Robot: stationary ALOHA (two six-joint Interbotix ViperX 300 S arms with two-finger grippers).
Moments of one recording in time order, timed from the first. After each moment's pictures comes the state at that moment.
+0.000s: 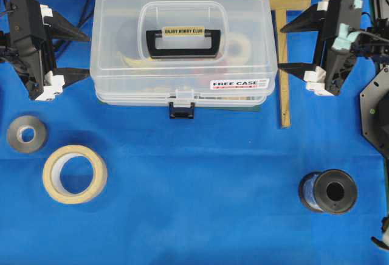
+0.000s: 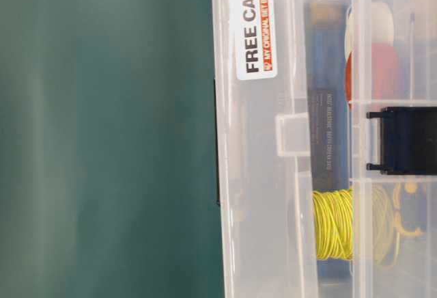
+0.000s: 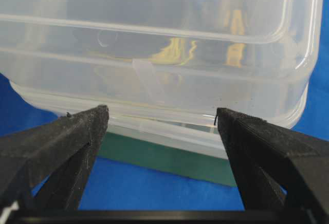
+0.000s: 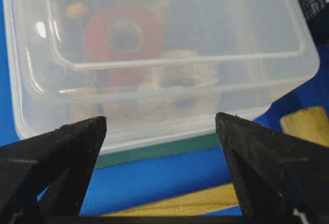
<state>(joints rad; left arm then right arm) 0.25 -0.55 1.13 -0.03 -0.02 0.05 -0.27 -0.66 1.01 -0.02 0.22 0.10</state>
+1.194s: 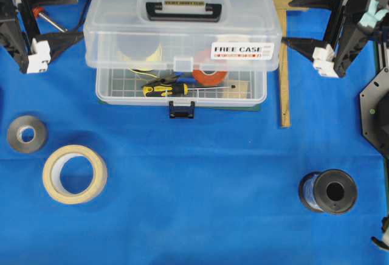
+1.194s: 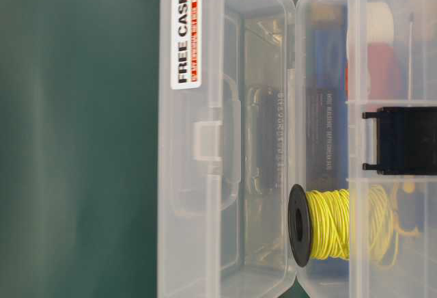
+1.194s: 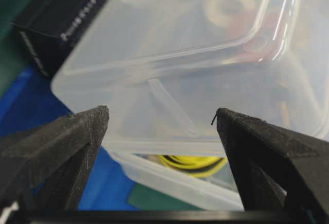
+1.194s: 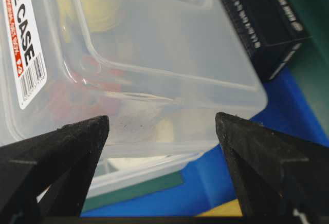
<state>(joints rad) 0.39 -0.68 1.13 -0.03 -0.13 0.05 -0.37 -0.71 1.01 -0.03 0.13 0.10</state>
